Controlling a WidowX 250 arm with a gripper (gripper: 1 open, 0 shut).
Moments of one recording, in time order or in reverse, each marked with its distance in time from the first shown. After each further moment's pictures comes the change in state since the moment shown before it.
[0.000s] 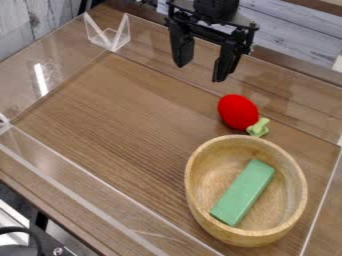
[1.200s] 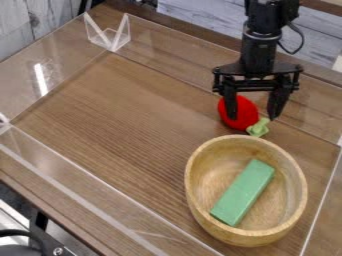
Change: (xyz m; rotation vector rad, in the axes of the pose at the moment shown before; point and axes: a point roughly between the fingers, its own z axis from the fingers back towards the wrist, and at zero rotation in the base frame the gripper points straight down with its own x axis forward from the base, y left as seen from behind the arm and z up) arm 0.045 -0.052 -0.068 -0.094 -0.001 0.637
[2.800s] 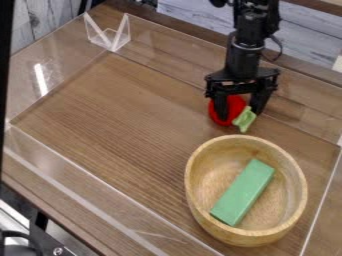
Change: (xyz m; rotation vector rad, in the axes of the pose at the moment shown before) arm 0.052 0.020 -0.036 0.047 -0.022 0.179
